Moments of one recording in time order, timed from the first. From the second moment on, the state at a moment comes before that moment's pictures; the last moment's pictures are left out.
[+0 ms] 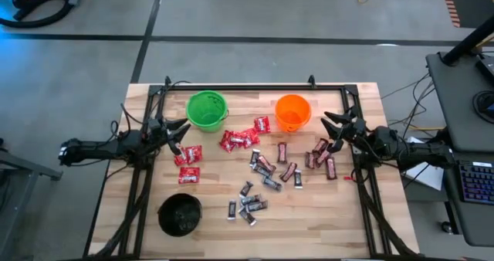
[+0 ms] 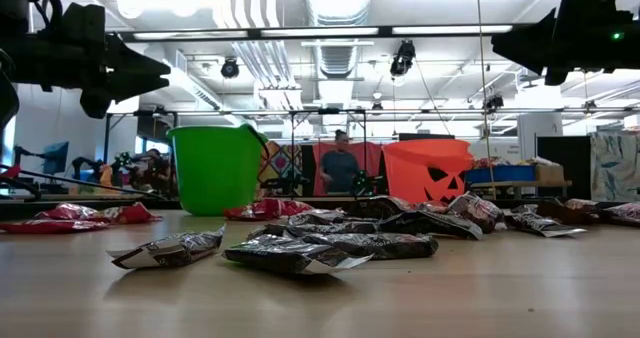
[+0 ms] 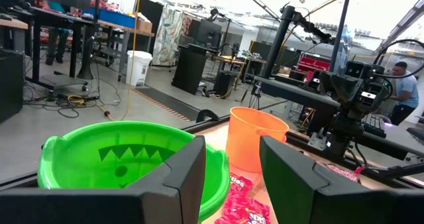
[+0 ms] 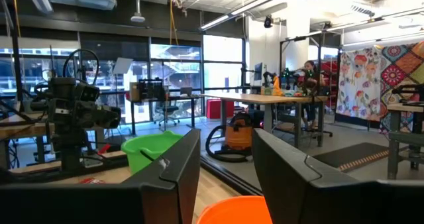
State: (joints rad) left arm -0.02 0.02 0.02 0.11 -0.59 -0.20; right arm -0.07 0.08 0.01 0.37 0.42 -0.13
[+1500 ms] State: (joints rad) left arm -0.02 0.04 0.03 0.54 -0.50 -0.48; right arm -0.07 0.15 0.09 0.38 0.42 0.36
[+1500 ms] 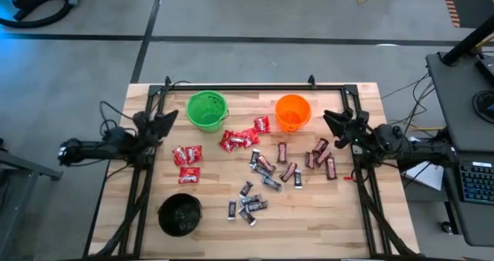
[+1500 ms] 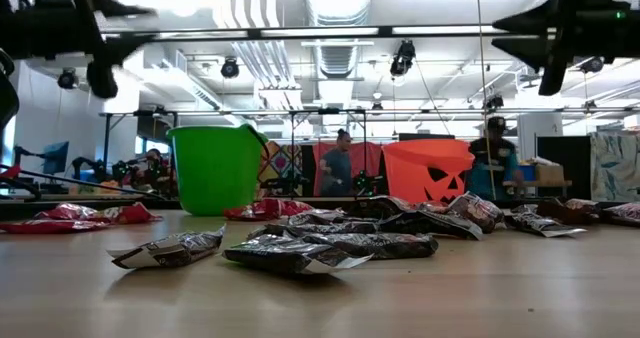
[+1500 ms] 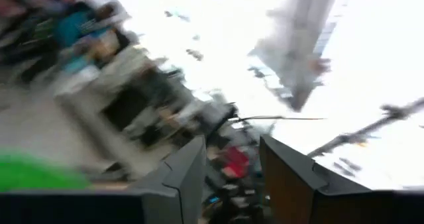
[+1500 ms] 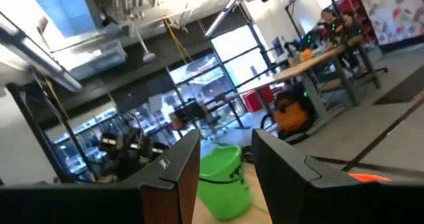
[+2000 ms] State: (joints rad) left arm -0.02 0.51 0.58 -0.44 -0.37 -0.75; right arm -0.08 0.72 0.74 -0.69 0.33 0.83
